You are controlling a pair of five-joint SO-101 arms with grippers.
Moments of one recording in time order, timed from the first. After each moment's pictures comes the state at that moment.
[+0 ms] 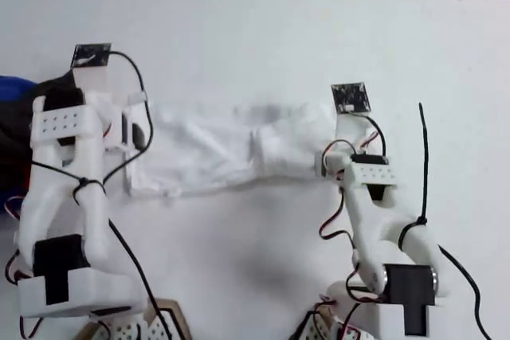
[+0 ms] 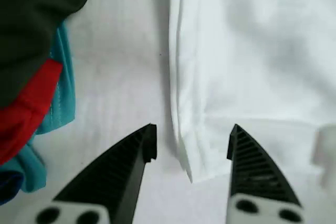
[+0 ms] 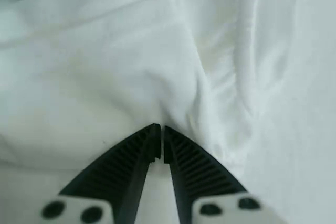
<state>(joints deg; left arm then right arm) -19.1 -2.7 19.3 70.6 -3.9 -2.3 -10.4 52.5 30.9 8.7</state>
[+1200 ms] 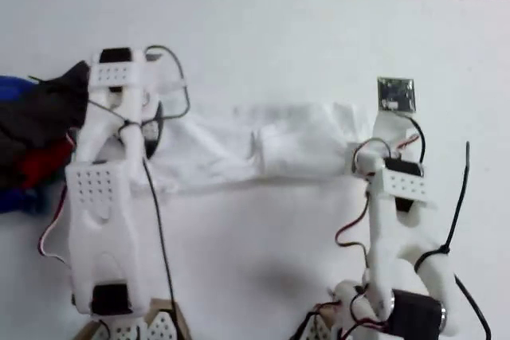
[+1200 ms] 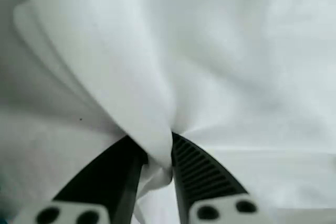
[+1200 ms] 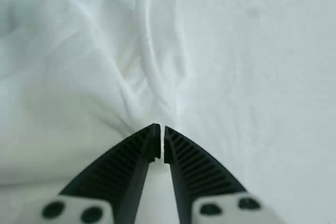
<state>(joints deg) -12.0 57.9 -43.7 101.8 -3.6 7.6 -20.2 53.2 33.8 8.7</state>
